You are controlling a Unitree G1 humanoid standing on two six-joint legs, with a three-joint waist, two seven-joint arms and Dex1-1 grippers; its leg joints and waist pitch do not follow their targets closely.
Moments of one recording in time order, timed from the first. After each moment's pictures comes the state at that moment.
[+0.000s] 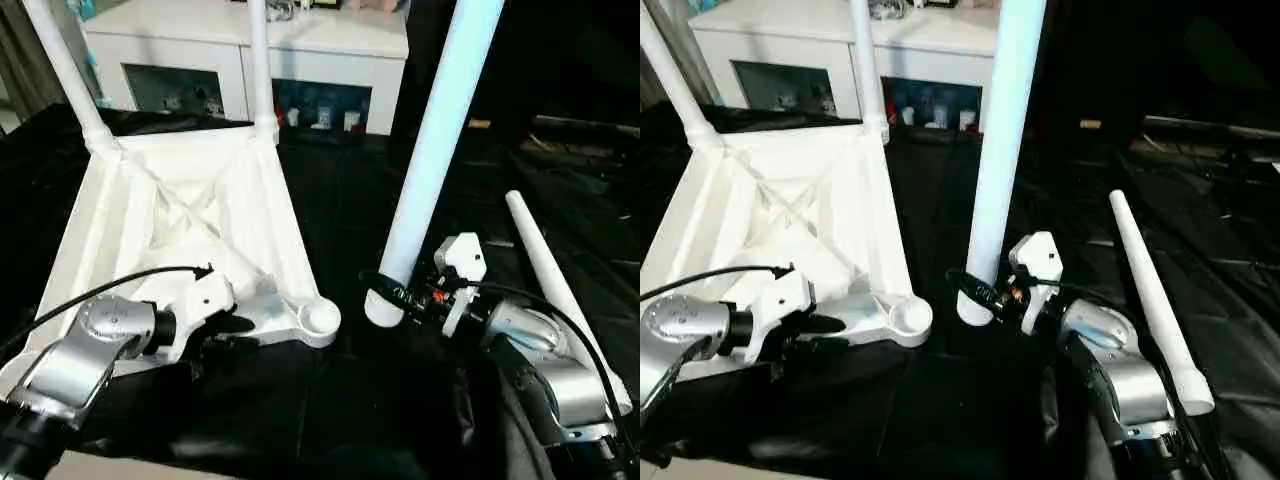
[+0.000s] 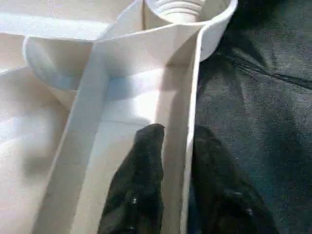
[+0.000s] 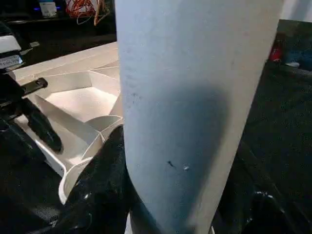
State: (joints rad) left arm -0.29 0.70 -0.27 0.14 -0.13 0.32 -1.09; right arm -0.20 -0.32 0.09 0.00 0.31 0.23 0.75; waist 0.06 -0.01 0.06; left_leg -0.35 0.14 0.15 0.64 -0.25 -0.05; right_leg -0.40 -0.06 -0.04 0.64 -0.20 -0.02
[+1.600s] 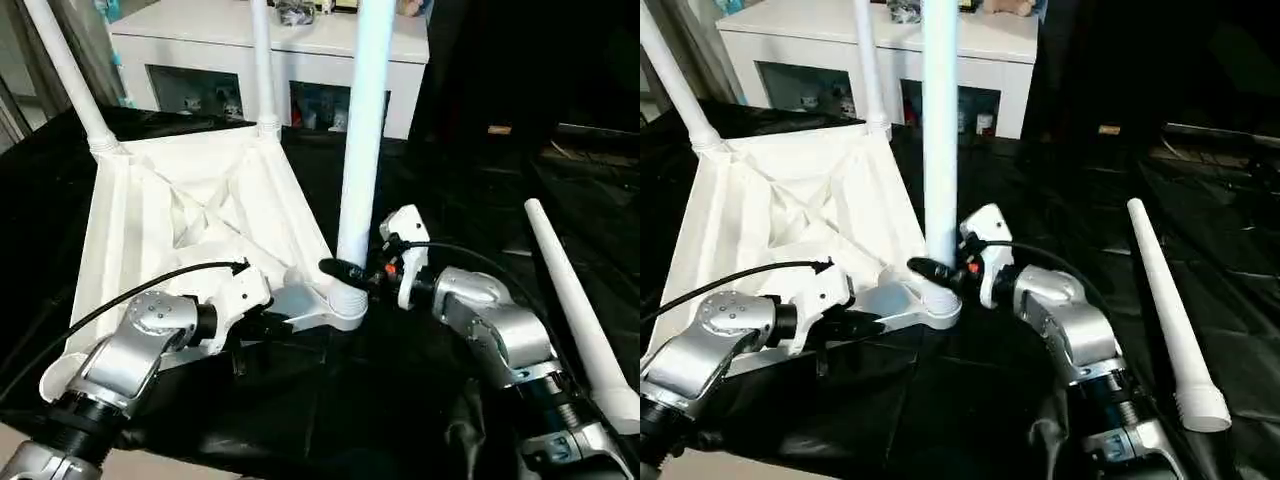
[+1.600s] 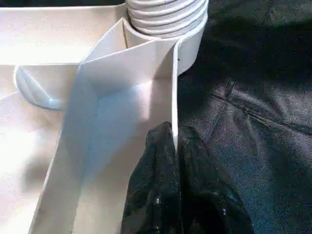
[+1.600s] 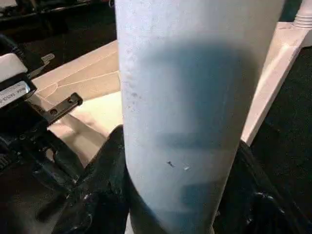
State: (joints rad) left arm -0.33 0.53 -0.30 0.20 -0.05 0.28 -1.03; right arm -0.45 -0.24 0.19 0.20 0.30 0.40 0.75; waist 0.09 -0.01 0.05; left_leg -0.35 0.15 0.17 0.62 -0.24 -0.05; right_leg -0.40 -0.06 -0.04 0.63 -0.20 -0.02
